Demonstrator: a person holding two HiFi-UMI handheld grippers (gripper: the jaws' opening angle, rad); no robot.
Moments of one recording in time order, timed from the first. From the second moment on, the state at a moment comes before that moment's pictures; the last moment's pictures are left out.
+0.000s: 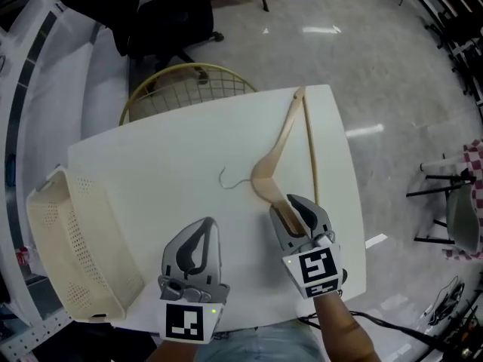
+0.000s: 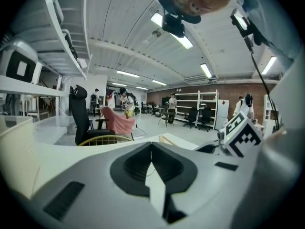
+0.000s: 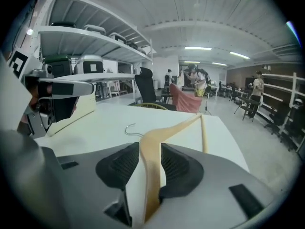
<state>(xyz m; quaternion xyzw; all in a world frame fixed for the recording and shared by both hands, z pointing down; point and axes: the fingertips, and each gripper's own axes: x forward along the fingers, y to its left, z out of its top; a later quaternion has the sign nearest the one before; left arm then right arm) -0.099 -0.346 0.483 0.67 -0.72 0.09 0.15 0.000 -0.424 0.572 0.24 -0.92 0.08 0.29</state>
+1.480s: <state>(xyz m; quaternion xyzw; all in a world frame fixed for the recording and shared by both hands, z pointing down) -0.114 -0.300 0.443 0.63 -0.76 0.09 0.11 0.000 -0.422 0.503 0.25 -0.93 0.11 0.25</state>
